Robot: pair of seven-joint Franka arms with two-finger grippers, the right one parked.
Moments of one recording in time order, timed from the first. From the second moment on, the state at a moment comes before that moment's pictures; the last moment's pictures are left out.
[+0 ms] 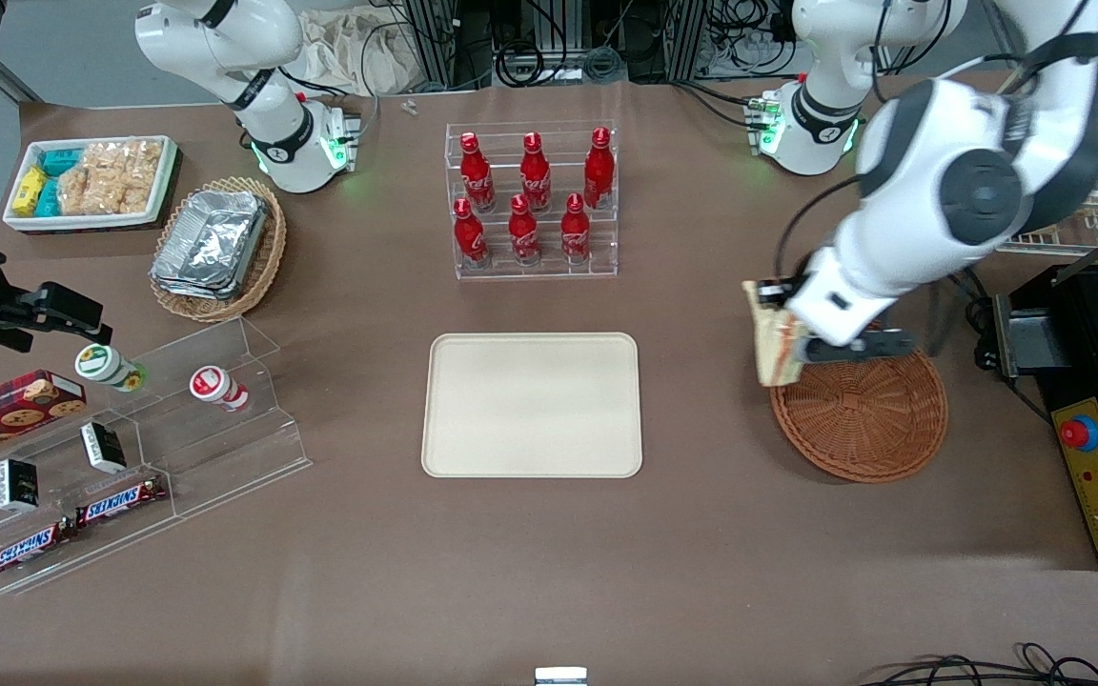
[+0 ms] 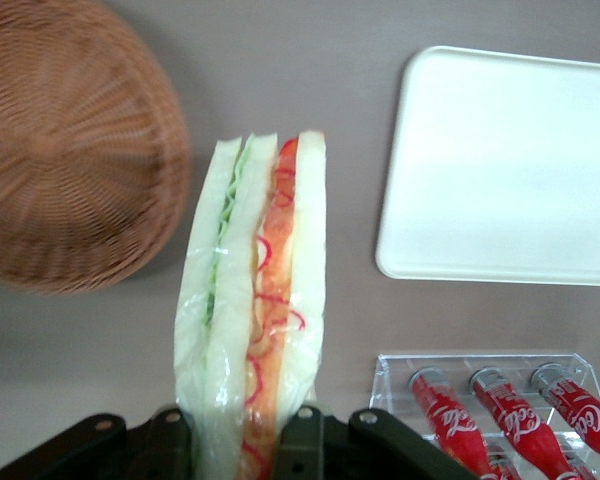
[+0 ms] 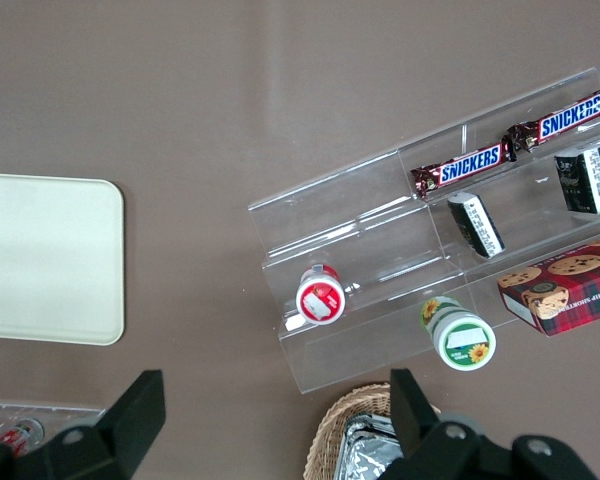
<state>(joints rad) -0.05 0.16 -0.37 -1.75 -0.12 1.77 -0.42</state>
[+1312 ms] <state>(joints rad) -0.28 0.69 -0.46 -1.68 0.29 2.27 -0.86</state>
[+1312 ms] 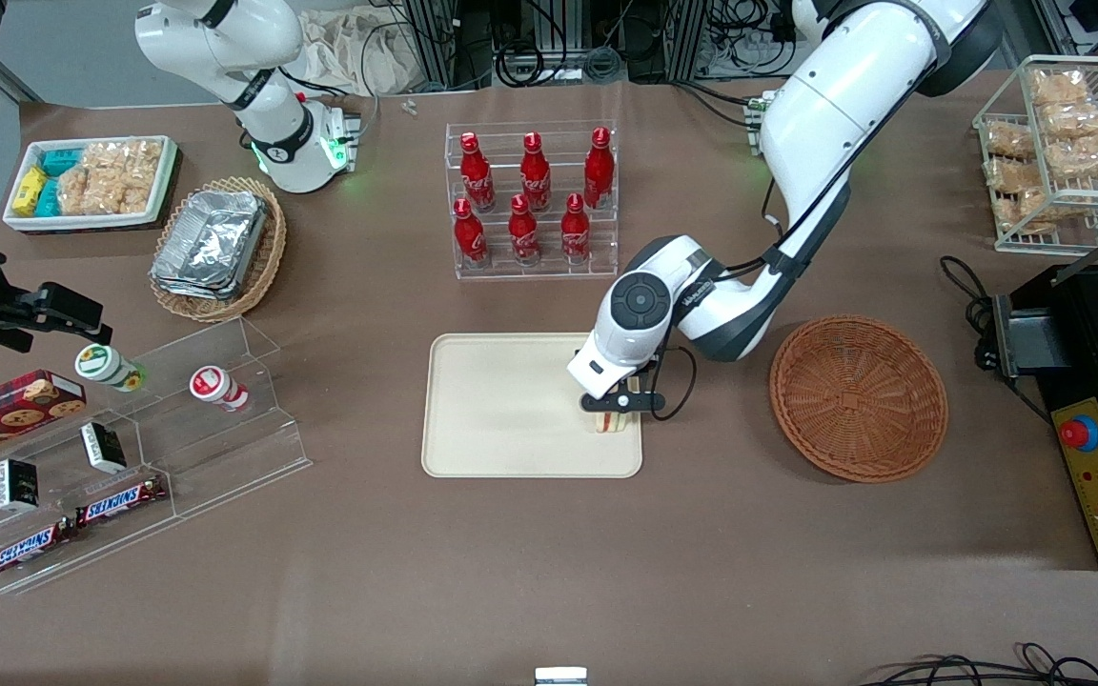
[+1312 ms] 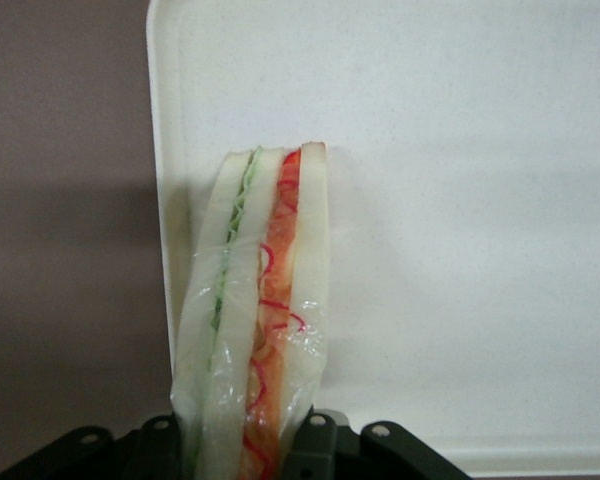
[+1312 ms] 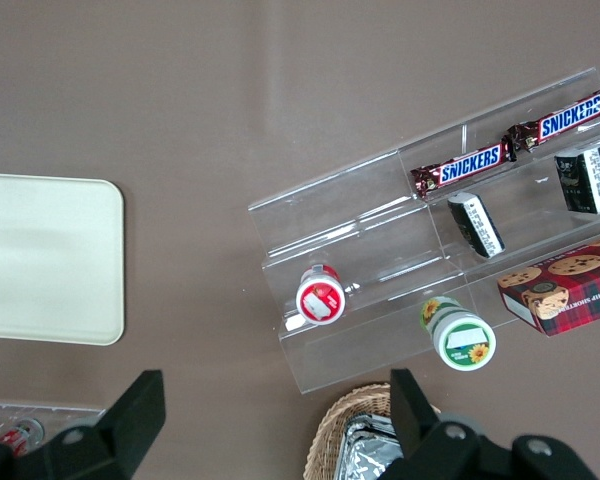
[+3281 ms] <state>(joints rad) -0.01 0.16 -0.18 -1.37 0.05 1.33 -0.20</state>
